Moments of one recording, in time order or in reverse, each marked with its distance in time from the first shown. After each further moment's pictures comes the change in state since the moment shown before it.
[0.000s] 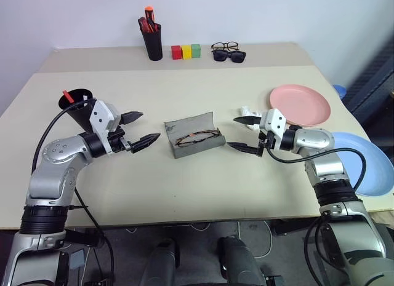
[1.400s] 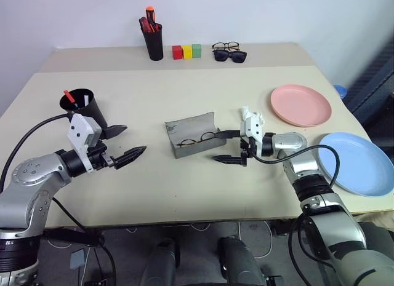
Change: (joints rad) left arm 0.231 0.088 0.160 -0.260 -0.120 0.170 0.075; right arm -0.080 0.105 0.071 0.197 -0.001 -0.017 0.107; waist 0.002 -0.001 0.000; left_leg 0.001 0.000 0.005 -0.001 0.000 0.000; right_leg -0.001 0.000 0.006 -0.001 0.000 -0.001
